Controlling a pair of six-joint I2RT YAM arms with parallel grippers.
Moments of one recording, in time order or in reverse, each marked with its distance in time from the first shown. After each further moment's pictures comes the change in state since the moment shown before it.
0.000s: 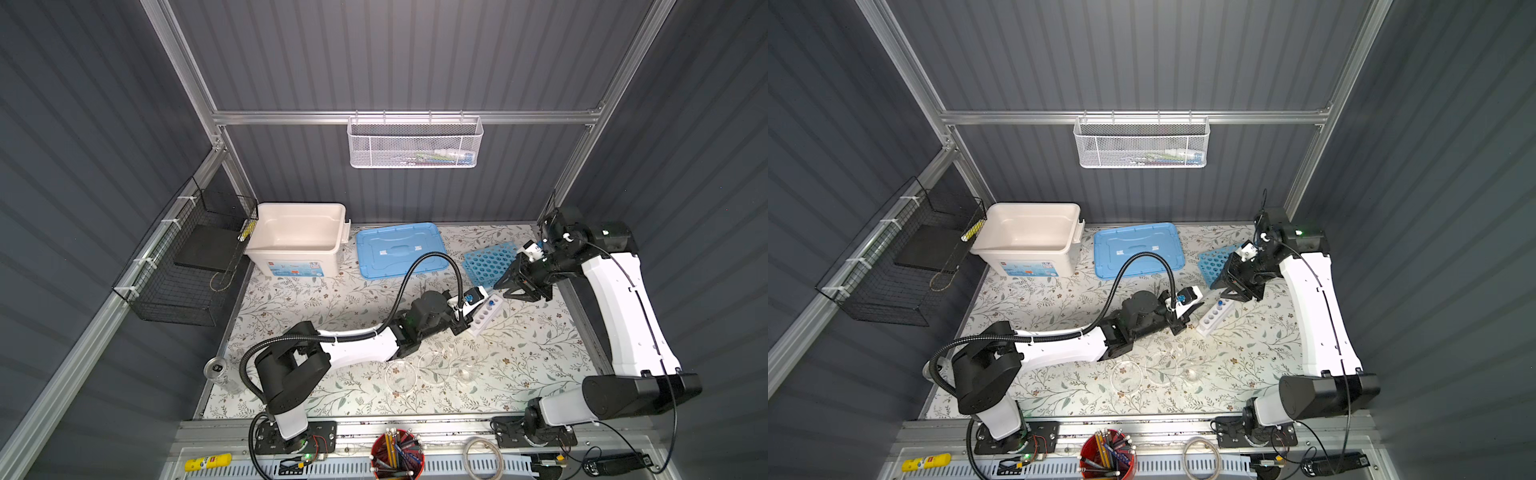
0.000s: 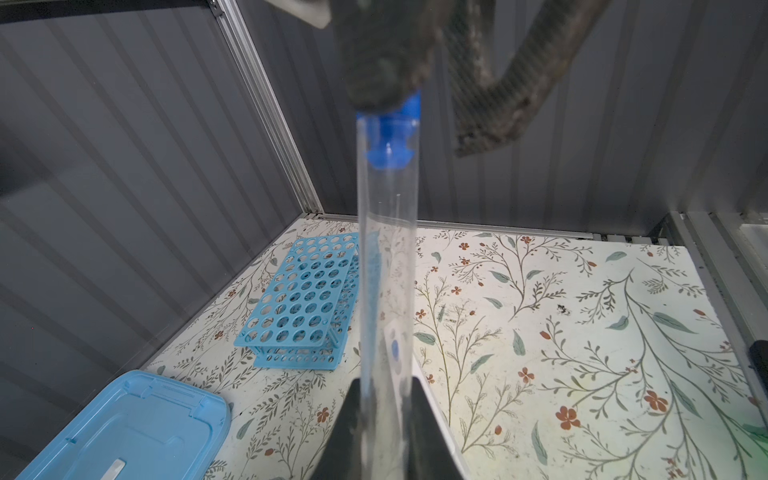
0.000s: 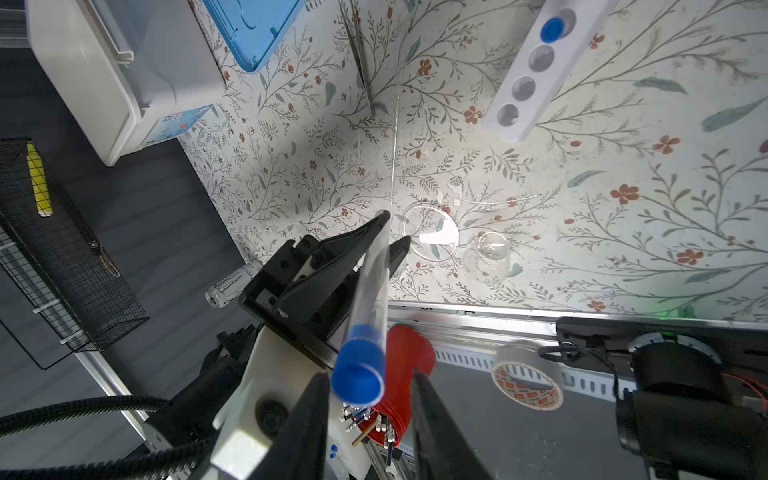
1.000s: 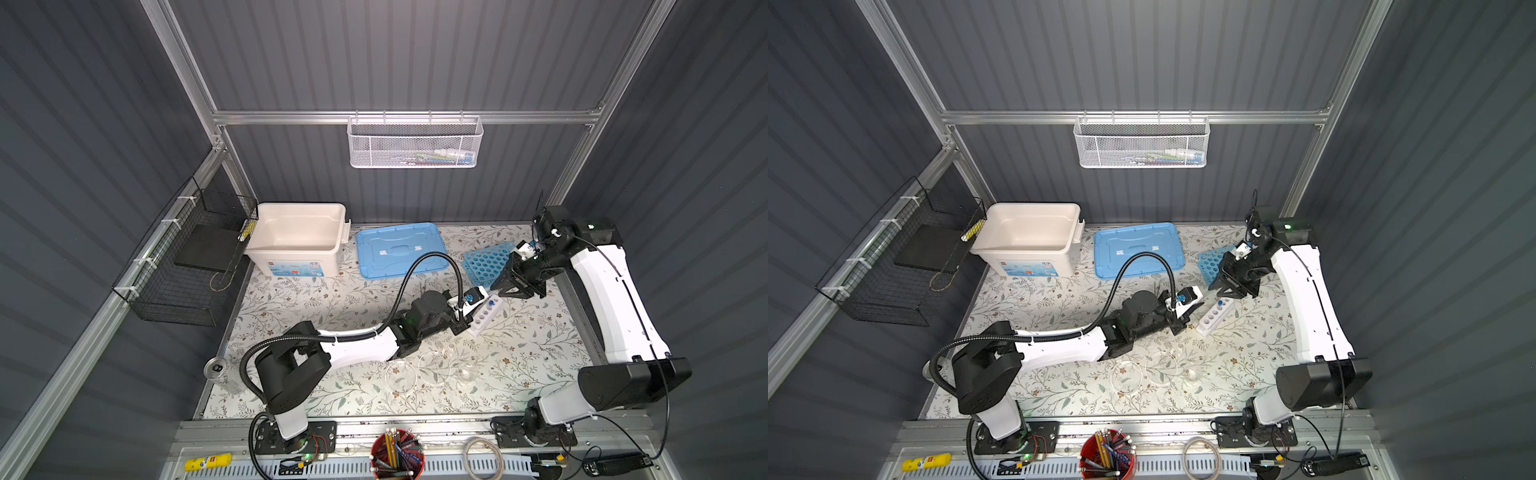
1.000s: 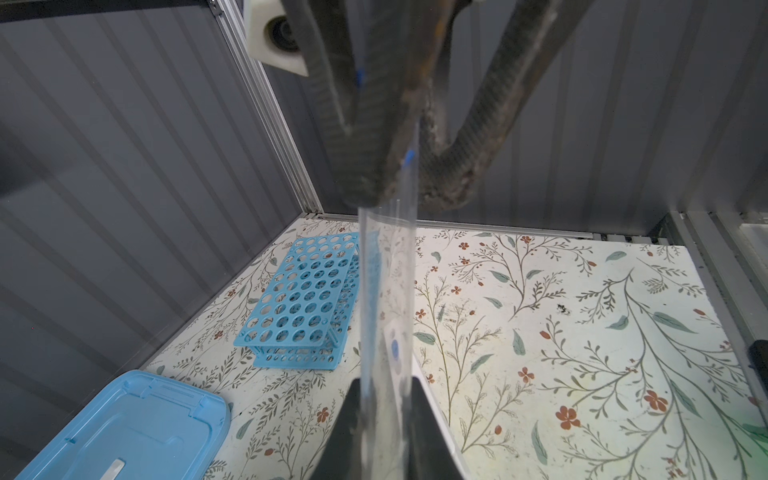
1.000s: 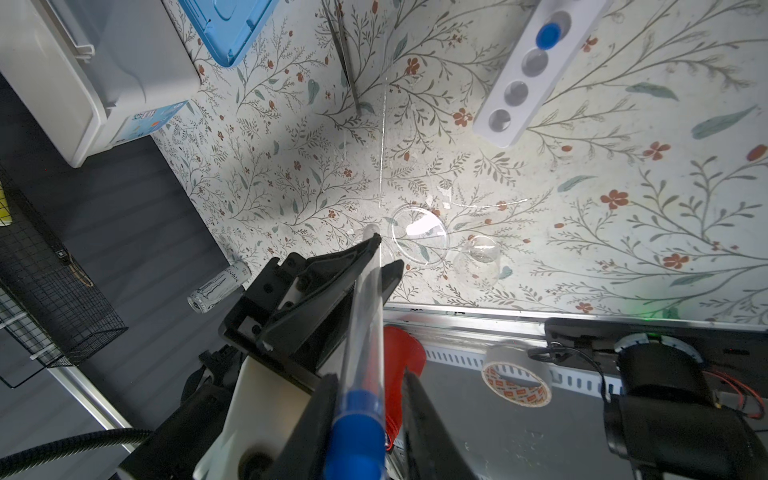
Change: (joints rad) left arm 0.000 0.001 0.000 -0.001 0.001 0.000; right arm 0.024 0.063 0.012 0.009 0.029 0.000
